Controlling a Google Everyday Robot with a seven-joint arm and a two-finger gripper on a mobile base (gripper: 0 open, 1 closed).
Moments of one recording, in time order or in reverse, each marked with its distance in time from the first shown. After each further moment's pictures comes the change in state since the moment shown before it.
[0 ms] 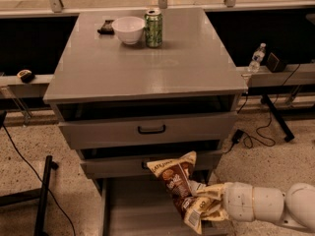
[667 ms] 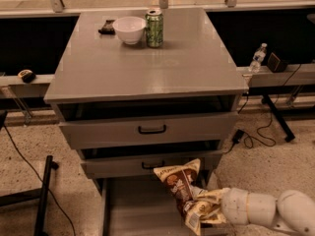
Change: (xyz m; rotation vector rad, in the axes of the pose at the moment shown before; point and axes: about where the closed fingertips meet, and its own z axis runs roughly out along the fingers) arm 0.041 0.026 0.016 -0.011 0.059 0.051
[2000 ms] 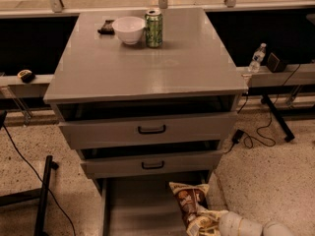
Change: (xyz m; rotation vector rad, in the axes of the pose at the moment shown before) arm 0.155 0.105 0.053 0.120 0.092 0.249
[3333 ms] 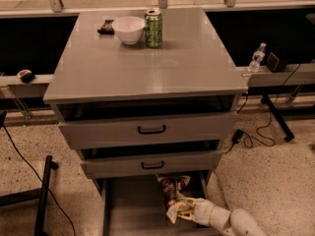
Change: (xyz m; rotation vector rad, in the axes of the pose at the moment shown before) arm 0.039 -0.020 0.126 0.087 -0.073 0.041
